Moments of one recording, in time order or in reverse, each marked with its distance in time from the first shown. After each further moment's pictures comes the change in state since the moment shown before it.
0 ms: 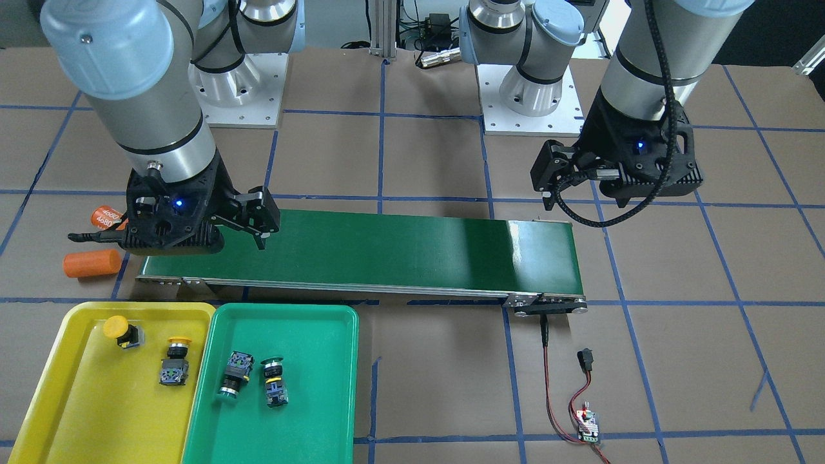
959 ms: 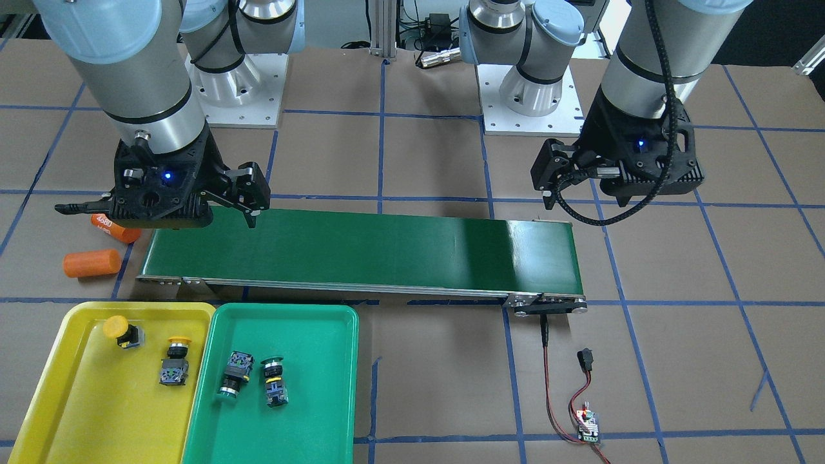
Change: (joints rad) left arm -0.002 0.001 0.005 -0.001 0.001 0.000; right arm -0.014 -0.023 0.012 0.011 -0.014 -0.007
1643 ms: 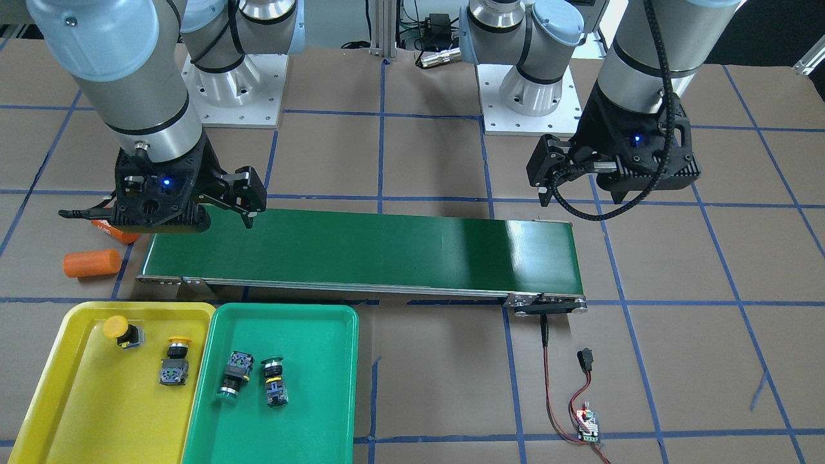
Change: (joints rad) left arm -0.004 0.008 -0.004 0.000 -0.014 -0.011; right arm -0.013 -0.005 0.033 -0.001 -0.001 -0.007
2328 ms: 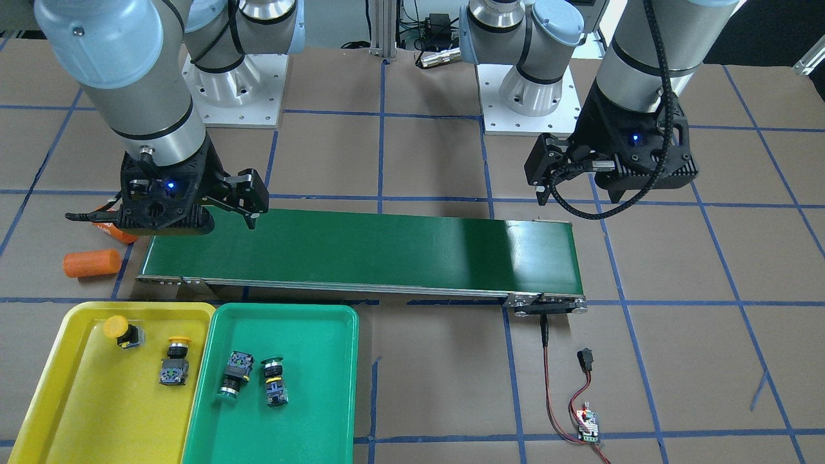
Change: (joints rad) left arm 0.000 0.002 -0.008 -0.001 -0.010 -0.002; right arm 0.001 0.002 0.024 -0.015 0.006 -0.002
